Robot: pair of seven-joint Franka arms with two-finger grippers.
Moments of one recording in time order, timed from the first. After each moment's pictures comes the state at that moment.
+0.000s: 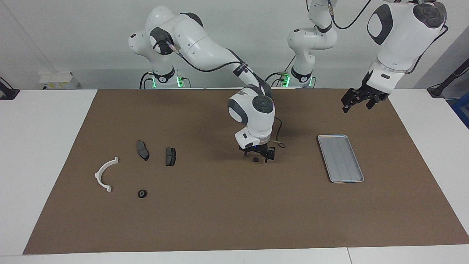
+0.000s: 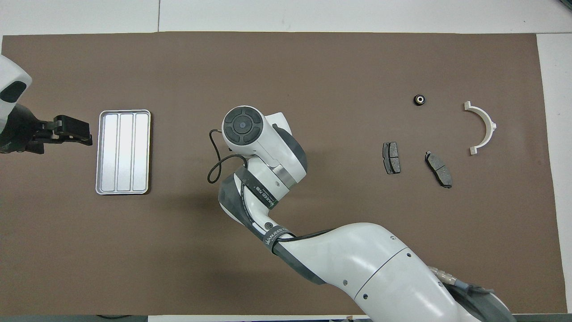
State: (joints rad) left arm -0.04 -0.01 -0.03 -1.69 -0.01 1.65 -0.16; right arm 0.63 0.79 0.07 -1.26 -0.08 2.09 1.12
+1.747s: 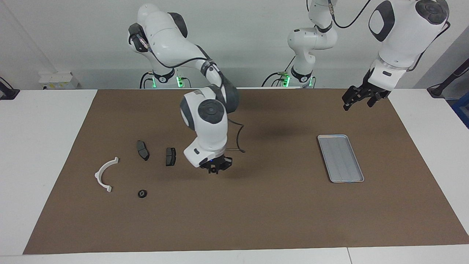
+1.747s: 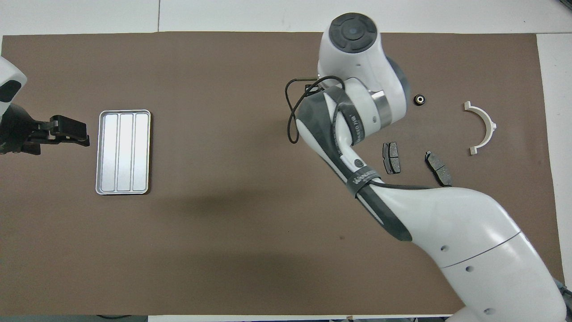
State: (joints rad) left arm -0.04 -0.02 -0.03 -1.67 -0.01 1.63 -0.16; right arm 0.31 0.71 0.06 -1.13 -0.09 1.85 0.43
